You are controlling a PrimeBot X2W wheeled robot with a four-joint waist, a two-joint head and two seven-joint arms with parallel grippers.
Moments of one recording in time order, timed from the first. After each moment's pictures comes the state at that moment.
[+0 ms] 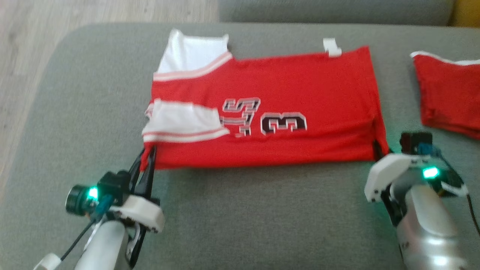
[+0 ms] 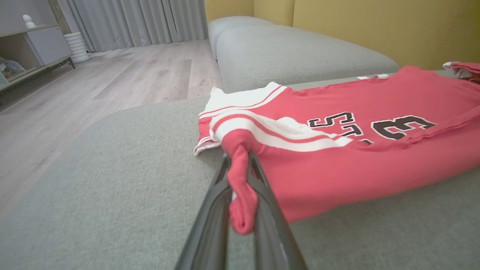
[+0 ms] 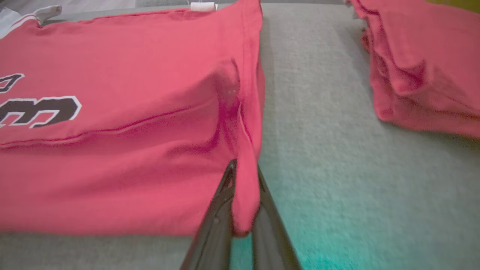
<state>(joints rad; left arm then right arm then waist) -0.31 0.17 -0.29 0.57 -0.17 -0.05 -0.23 -0.47 -0.05 -0.15 0.86 -0.10 0.13 0.04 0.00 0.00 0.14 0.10</state>
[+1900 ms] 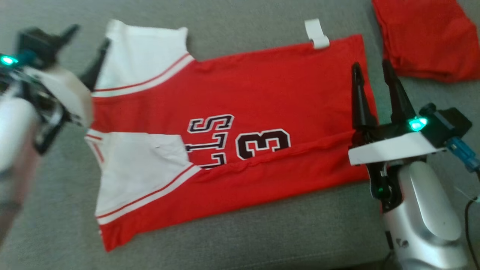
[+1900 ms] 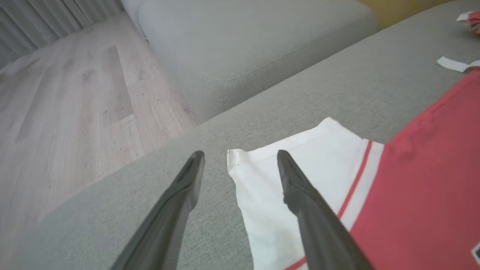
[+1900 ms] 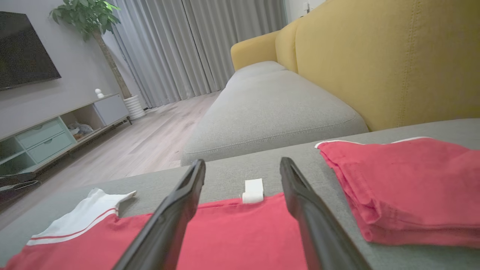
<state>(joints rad) -0.87 0.57 -0.68 0.55 -0.55 -0.13 0.13 -0.35 -0.05 0.13 0.23 0.30 0.13 -0.21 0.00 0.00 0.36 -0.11</state>
